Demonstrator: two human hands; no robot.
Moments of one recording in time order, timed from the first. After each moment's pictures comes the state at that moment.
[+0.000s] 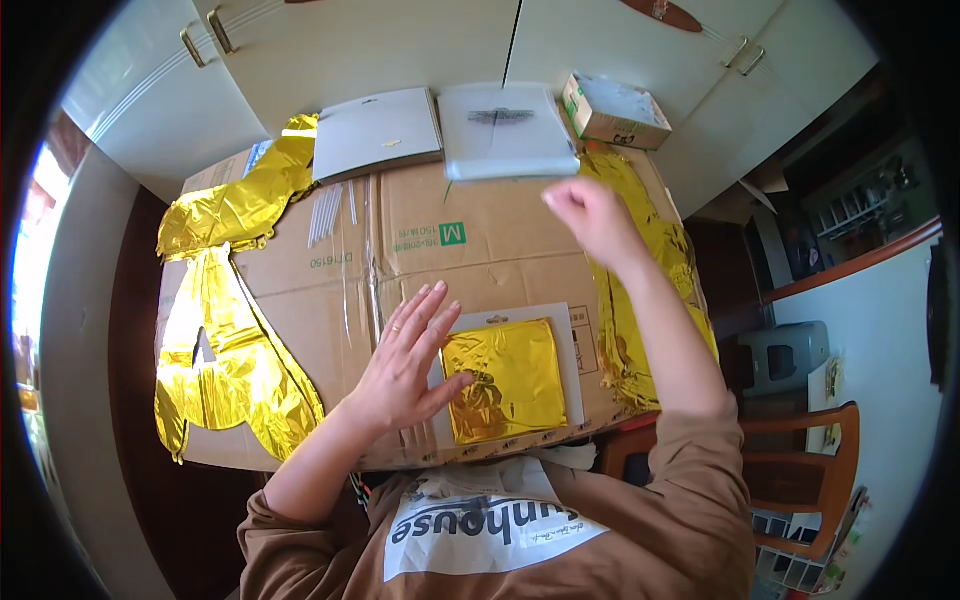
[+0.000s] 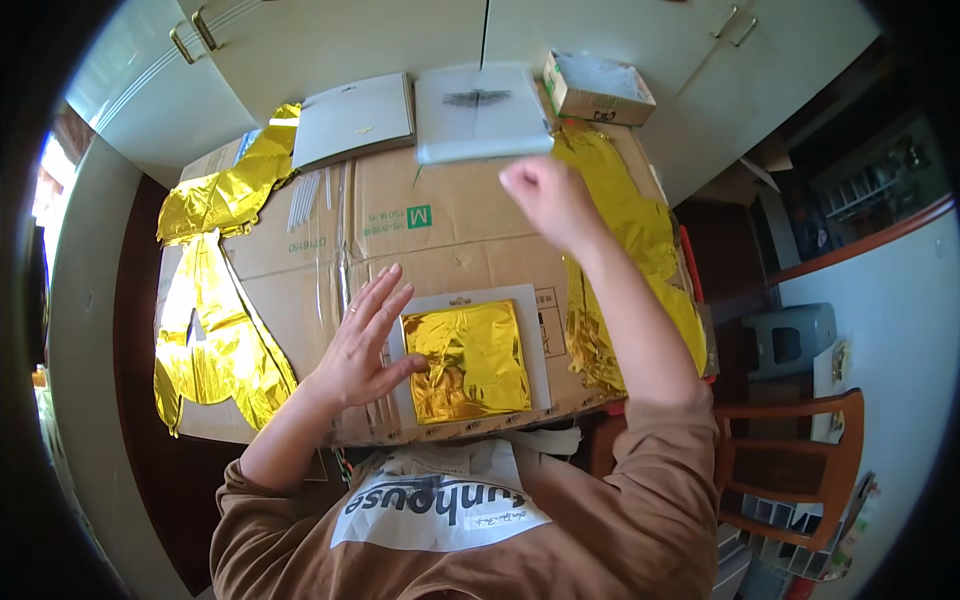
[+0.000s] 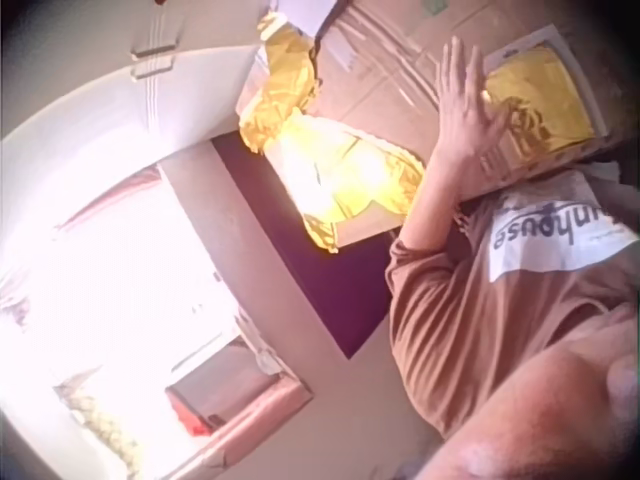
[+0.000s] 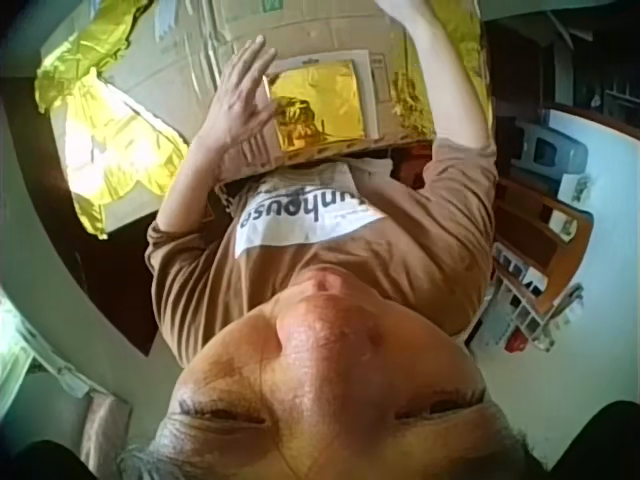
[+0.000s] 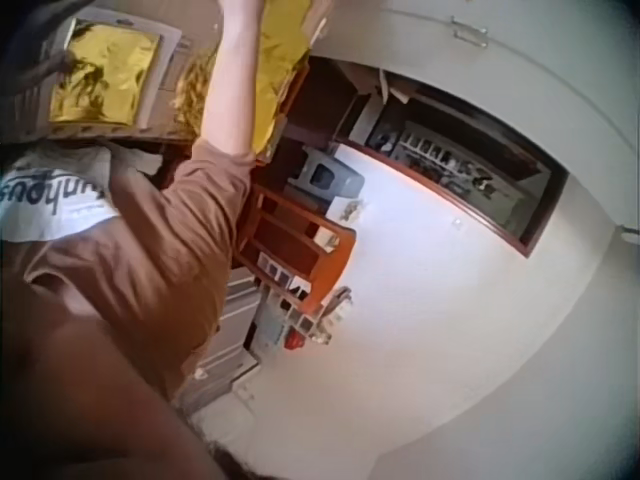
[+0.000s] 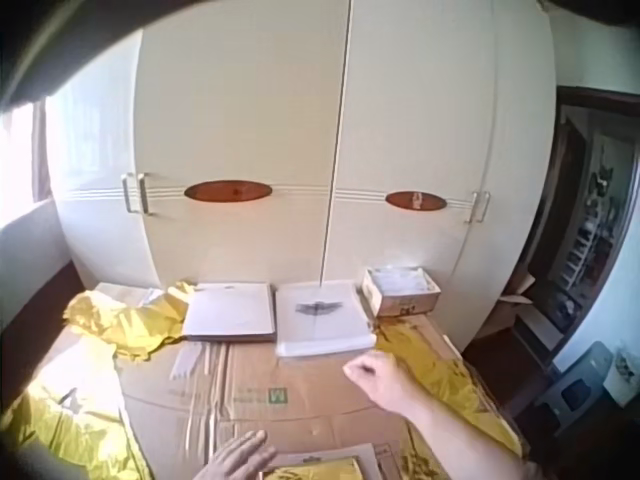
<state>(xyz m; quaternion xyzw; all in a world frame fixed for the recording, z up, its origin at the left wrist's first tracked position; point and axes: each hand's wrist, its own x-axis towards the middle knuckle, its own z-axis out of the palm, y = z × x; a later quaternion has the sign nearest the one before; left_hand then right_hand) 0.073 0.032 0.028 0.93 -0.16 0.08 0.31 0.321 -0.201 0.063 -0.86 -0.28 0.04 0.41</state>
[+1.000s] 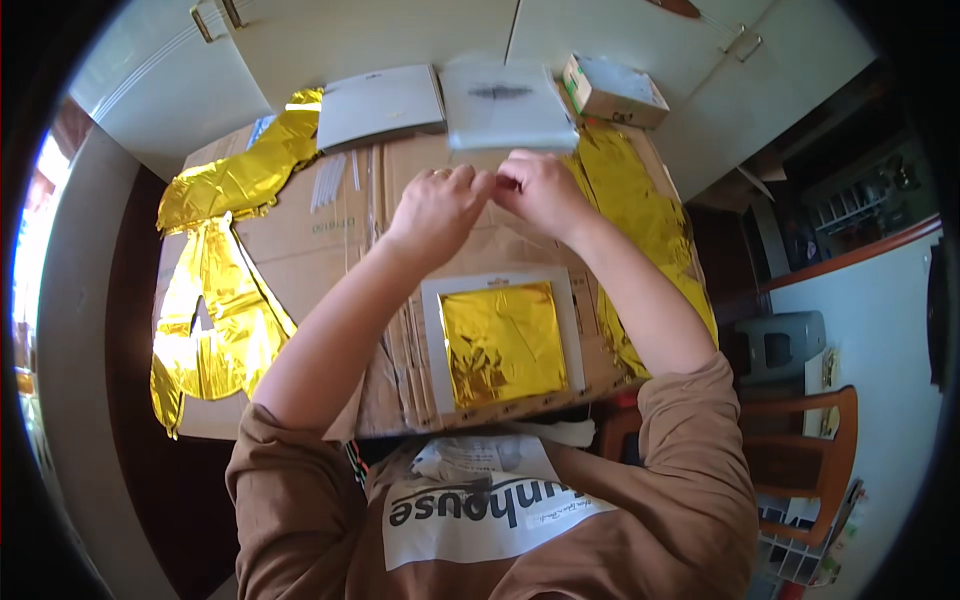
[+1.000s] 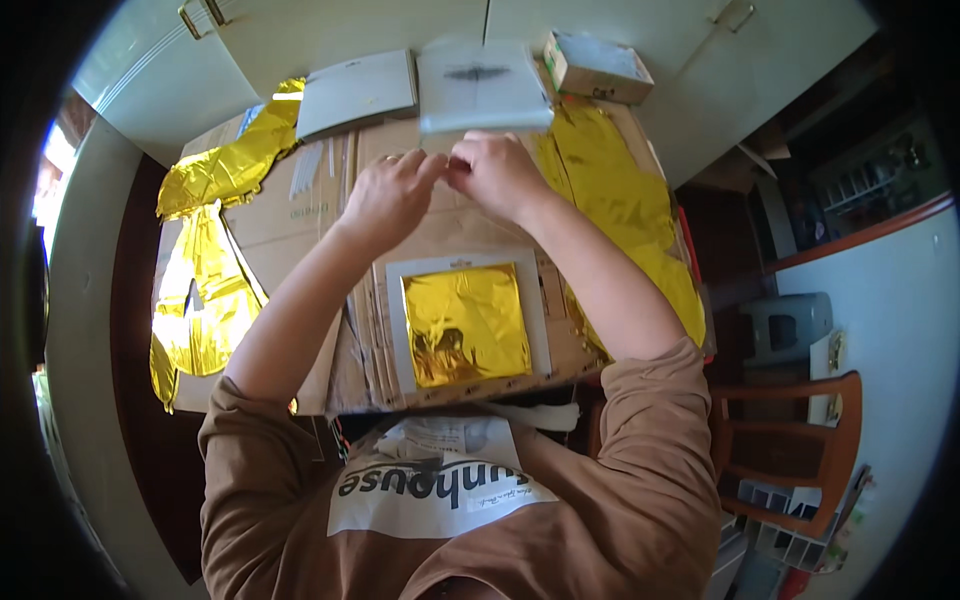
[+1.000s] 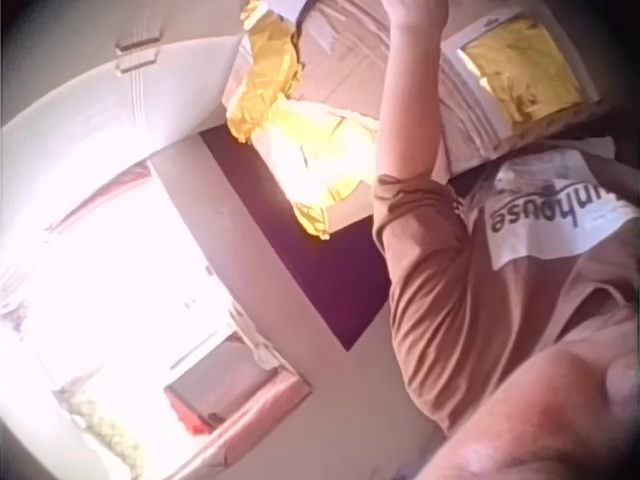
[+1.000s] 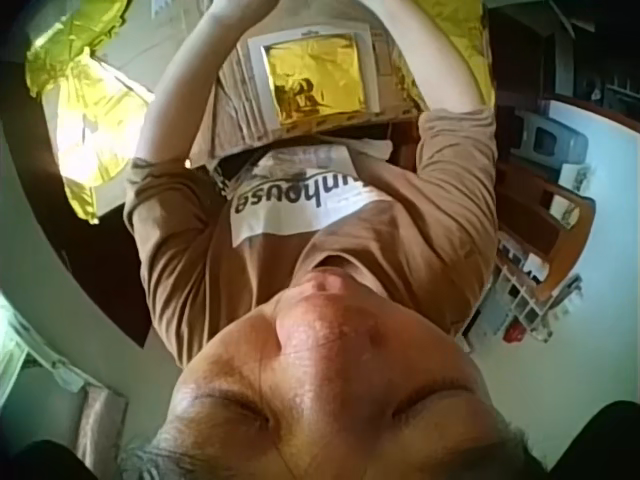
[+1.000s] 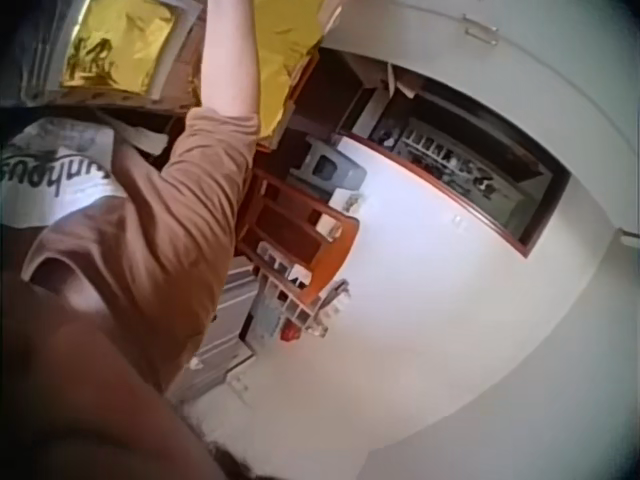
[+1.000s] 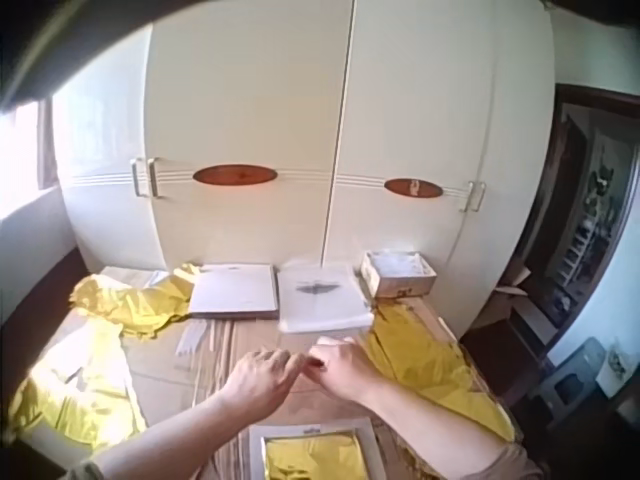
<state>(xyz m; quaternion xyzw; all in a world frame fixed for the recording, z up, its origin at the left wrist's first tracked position) 0.202 0.029 0.042 0.96 -0.17 0.23 0.05 0.300 -0.151 0.052 -0.84 -0.45 -0.06 0.30</state>
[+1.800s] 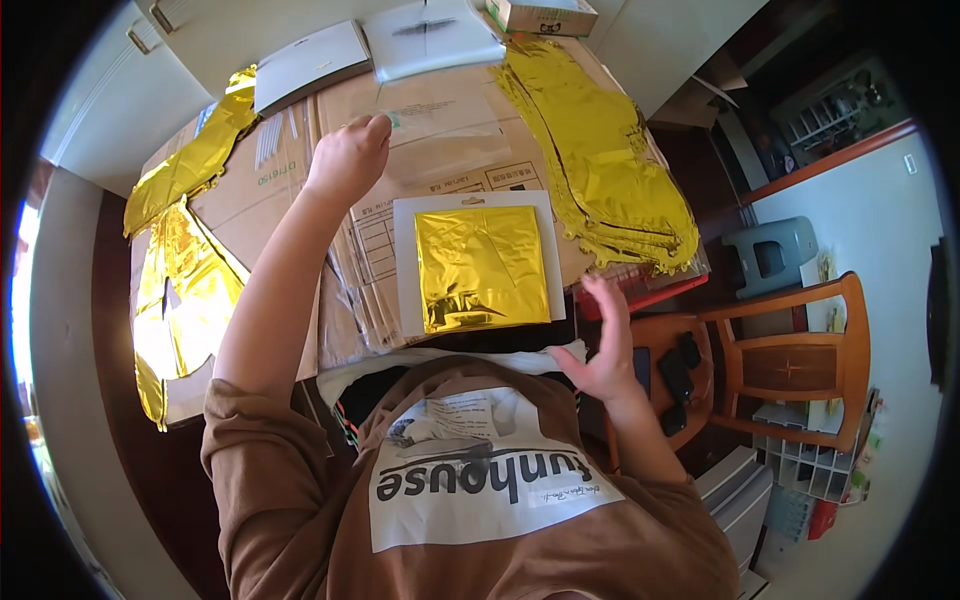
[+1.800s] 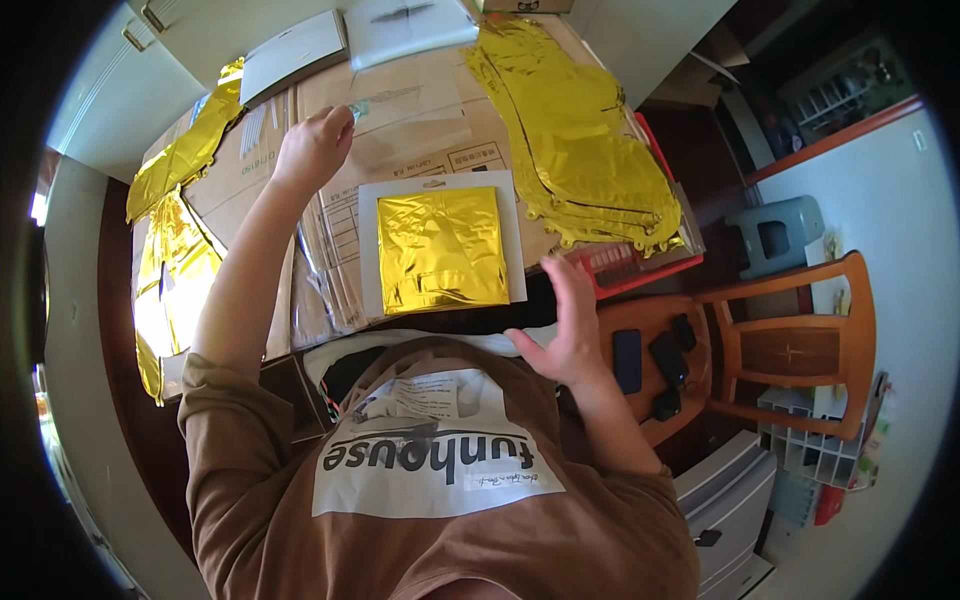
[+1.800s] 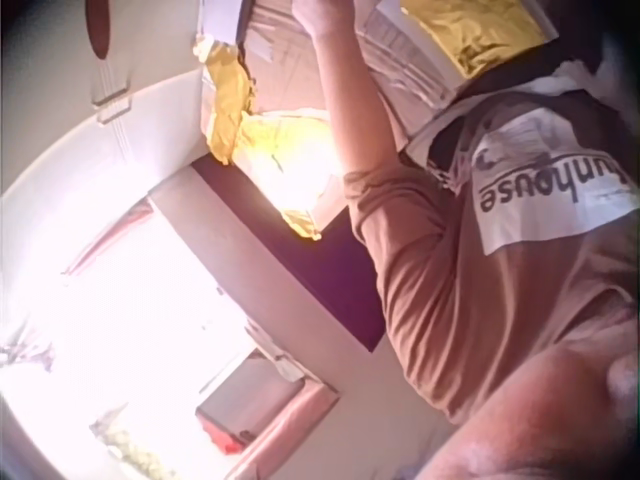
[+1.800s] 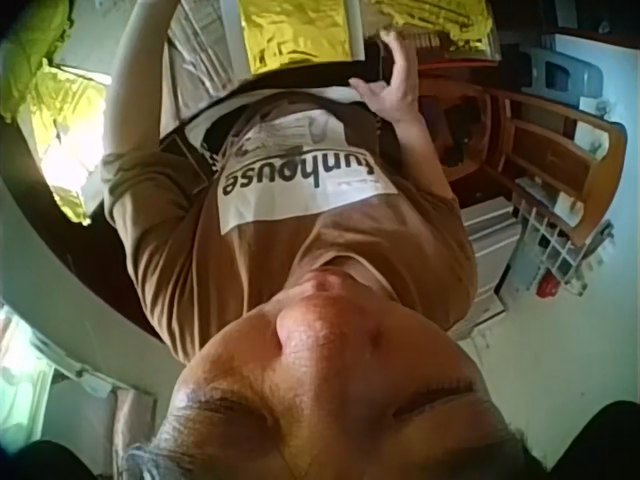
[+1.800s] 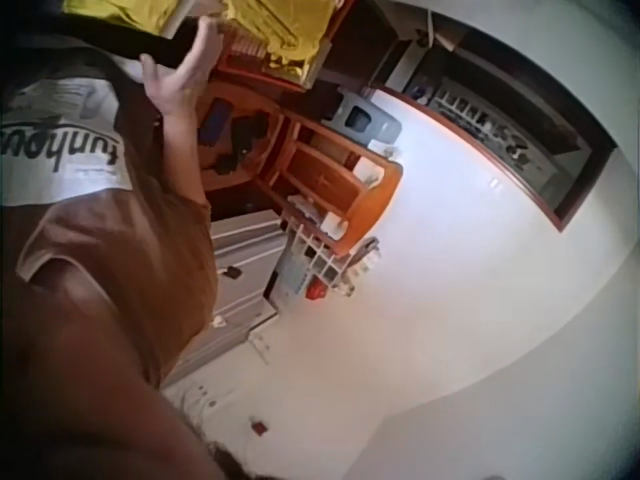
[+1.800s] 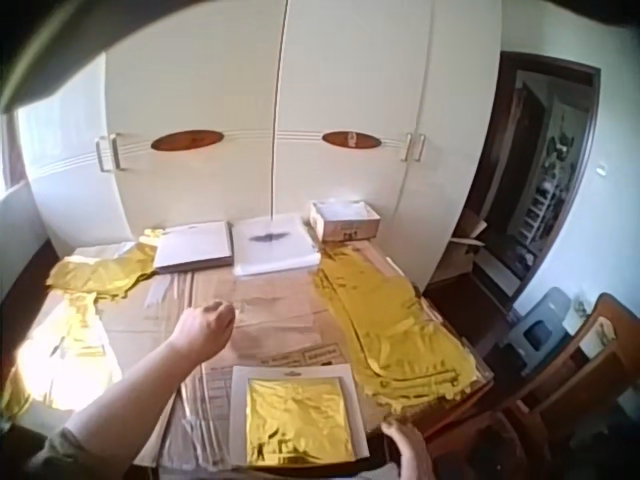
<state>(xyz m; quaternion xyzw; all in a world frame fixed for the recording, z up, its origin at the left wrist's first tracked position) 0.172 0.042 0.002 0.96 -0.14 0.23 0.11 -0.012 -0.348 -0.021 -0.86 -0.23 -0.14 0.43</state>
